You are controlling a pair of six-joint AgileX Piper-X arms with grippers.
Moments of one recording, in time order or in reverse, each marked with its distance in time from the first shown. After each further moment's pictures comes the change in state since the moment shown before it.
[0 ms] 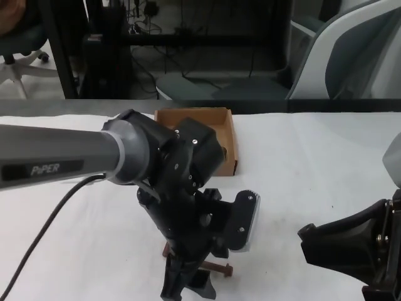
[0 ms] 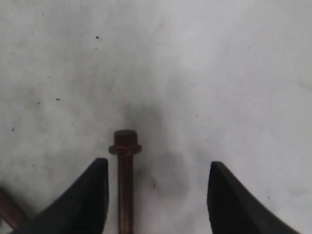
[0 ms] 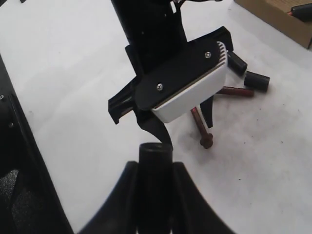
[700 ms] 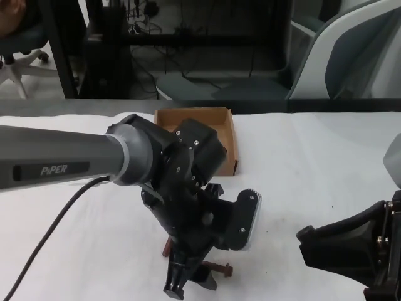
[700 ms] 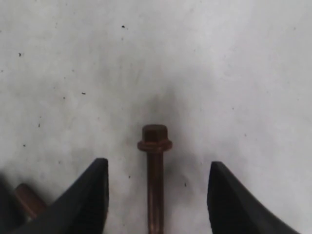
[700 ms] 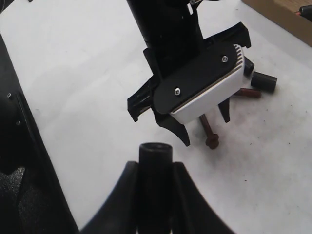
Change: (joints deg) left arm 0.0 1.3 -0.1 -3.8 -2.2 1.6; right arm 0.0 0.0 0.0 0.0 -0.9 0.0
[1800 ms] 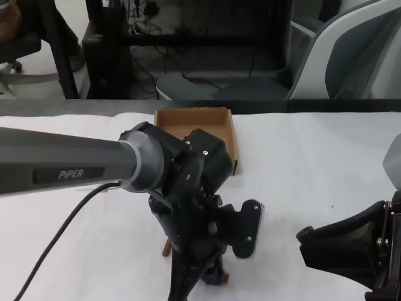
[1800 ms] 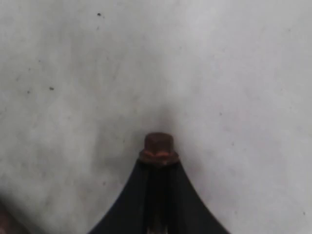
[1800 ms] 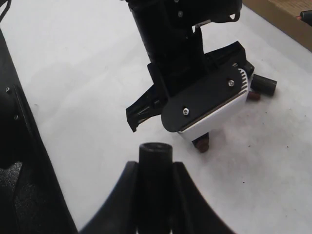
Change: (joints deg) left arm -1.0 2.3 -0.8 2.1 -5.9 -5.0; right arm 0.0 0.0 0.1 0.0 -0.1 -1.6
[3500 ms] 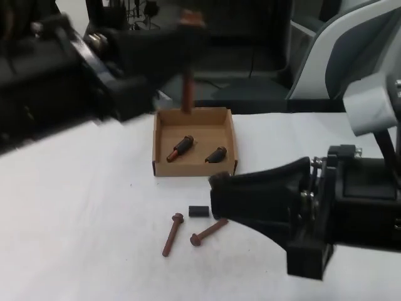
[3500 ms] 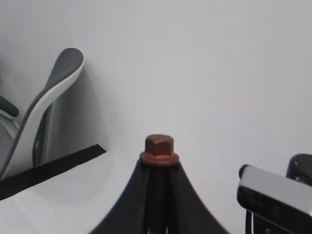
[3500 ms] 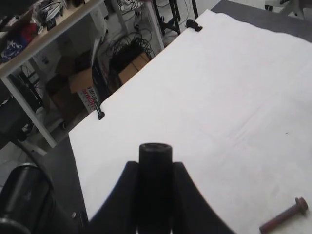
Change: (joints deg) left arm 8.9 -57.7 26.9 -55.2 14.9 -90.4; right arm 11.8 7.9 0.0 -31.1 2.7 16.3
